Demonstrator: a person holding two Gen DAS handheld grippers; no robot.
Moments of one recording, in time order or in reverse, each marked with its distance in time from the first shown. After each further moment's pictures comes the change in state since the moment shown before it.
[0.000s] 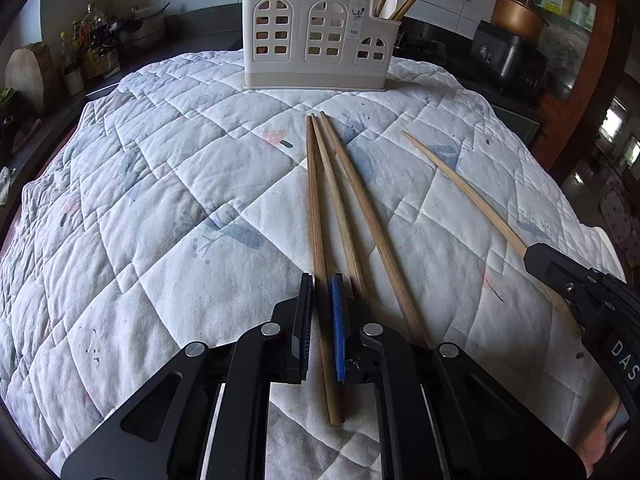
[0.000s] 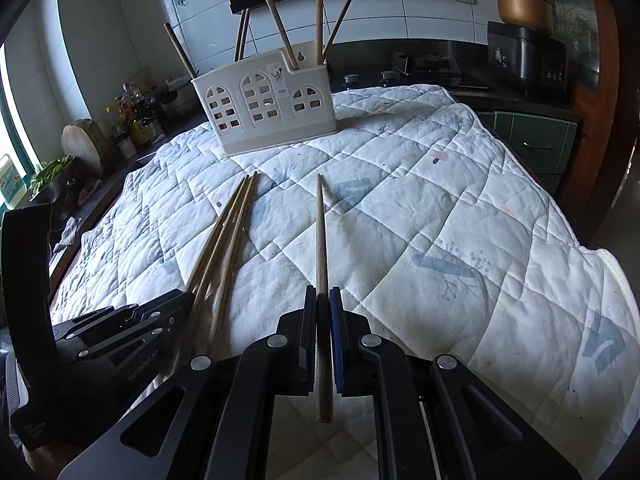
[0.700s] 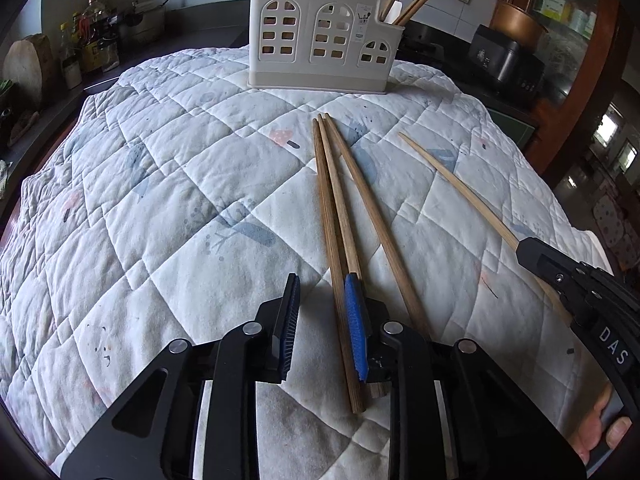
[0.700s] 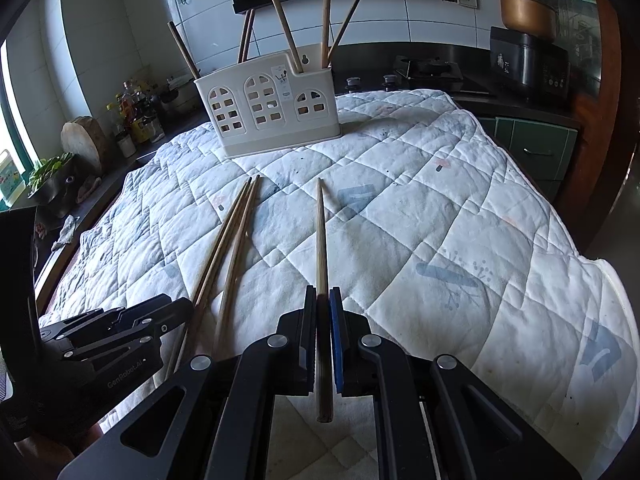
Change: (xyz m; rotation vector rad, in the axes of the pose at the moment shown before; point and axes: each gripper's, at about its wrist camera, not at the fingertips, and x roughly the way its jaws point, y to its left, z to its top) left arm -0.006 0.005 -0.001 -0.007 0.002 -0.009; right arm 0.003 0.006 0.004 -0.023 0.004 -0.016
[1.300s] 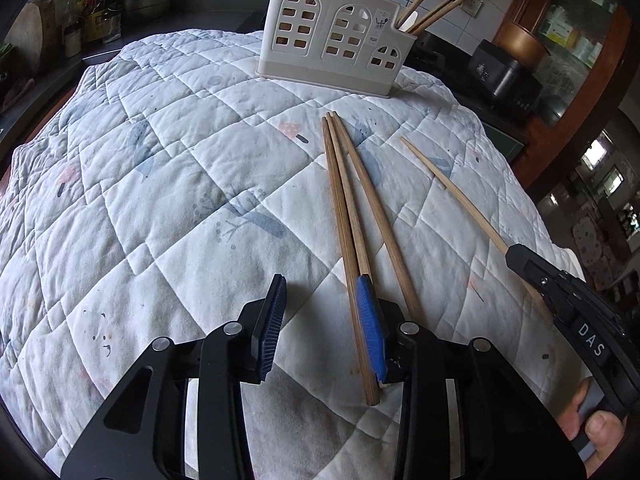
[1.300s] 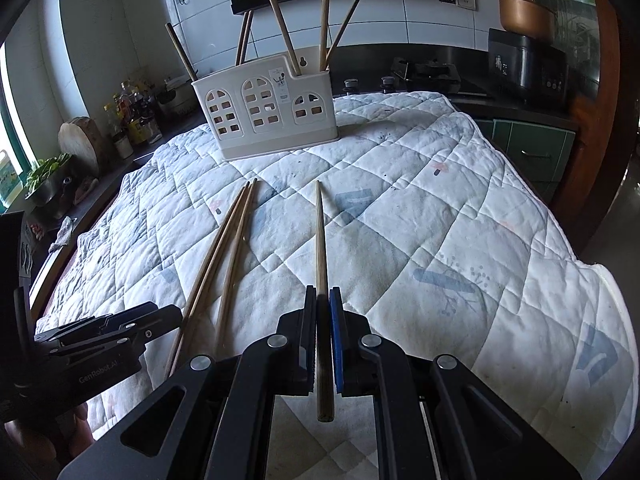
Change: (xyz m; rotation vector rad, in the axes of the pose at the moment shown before) left arm -0.006 0.021 0.001 -0.093 0.026 -0.094; right arm 0.001 -0.001 0.002 -0.001 -0.002 -0.007
